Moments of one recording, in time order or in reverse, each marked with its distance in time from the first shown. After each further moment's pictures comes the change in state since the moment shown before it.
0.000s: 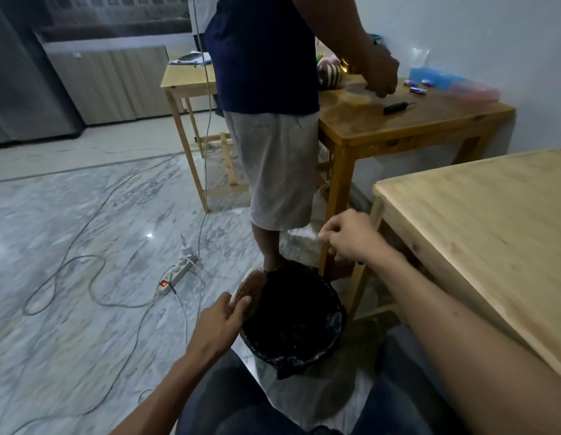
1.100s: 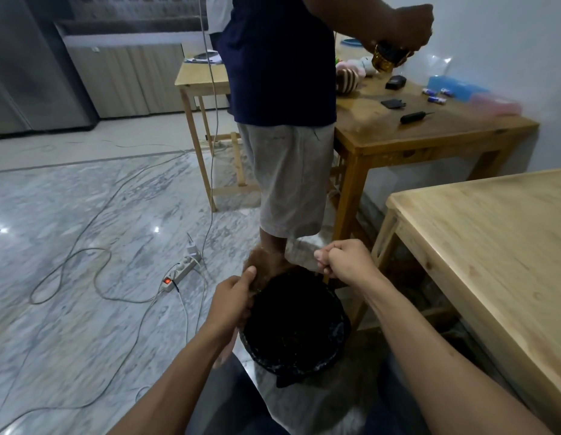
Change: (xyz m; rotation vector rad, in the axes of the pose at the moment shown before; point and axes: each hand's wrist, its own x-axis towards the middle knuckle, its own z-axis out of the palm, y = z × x) left_hand 0.034 0.046 0.003 -0.675 -0.020 -0.287; right_hand 0.014 0.017 0.049 0.402 0.060 0.131
